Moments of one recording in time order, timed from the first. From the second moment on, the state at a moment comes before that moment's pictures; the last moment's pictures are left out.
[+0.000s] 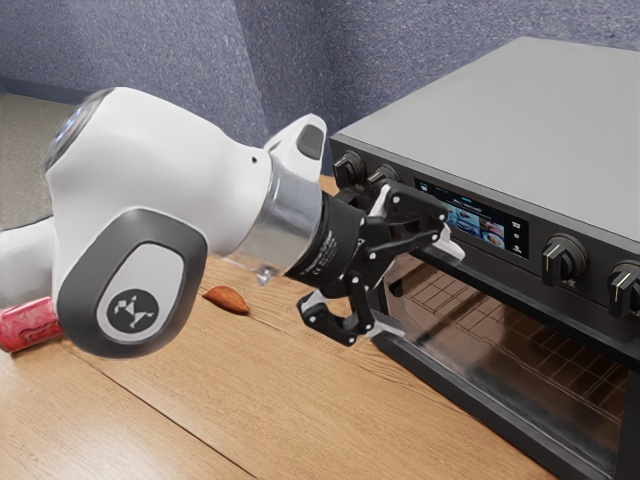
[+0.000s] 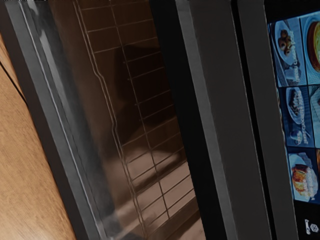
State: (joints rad) arm -0.63 -0.36 0.20 -2.11 -0.11 2.51 -1.34
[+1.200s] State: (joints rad) arm -0.34 -0.43 0.06 -2.31 -0.21 2.52 -1.28
